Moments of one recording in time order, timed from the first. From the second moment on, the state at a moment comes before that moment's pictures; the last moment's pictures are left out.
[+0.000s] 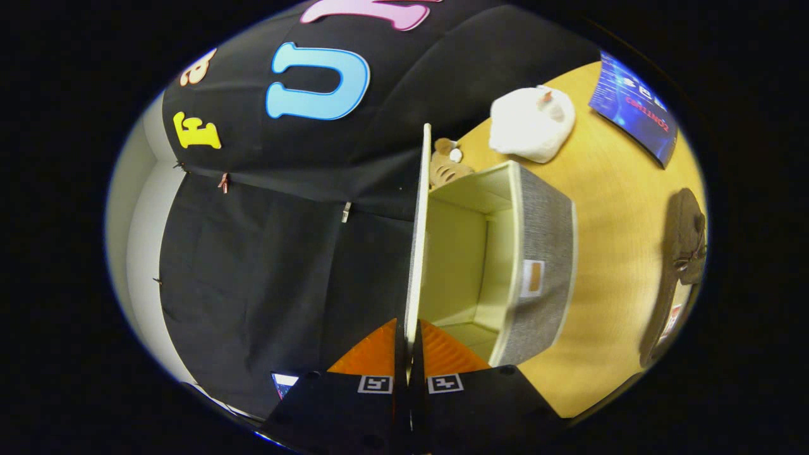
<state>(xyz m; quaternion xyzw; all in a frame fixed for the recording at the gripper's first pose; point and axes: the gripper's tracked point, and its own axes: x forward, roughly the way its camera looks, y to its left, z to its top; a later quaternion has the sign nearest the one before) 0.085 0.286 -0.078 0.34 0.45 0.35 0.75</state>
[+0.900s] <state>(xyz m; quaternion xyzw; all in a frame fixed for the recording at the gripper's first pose) 0.088 0.525 -0.078 0.35 0.45 0.38 0.73</state>
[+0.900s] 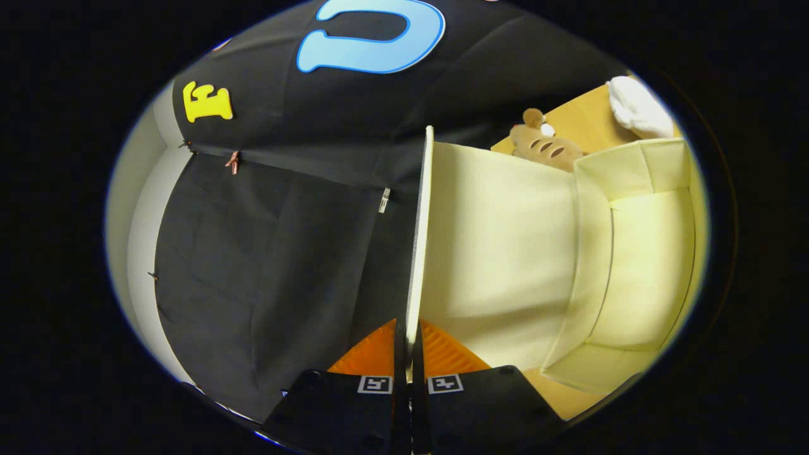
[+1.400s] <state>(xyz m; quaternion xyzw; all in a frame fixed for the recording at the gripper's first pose) 0.092 0.568 -0.213 0.24 0.50 0.32 0.77</state>
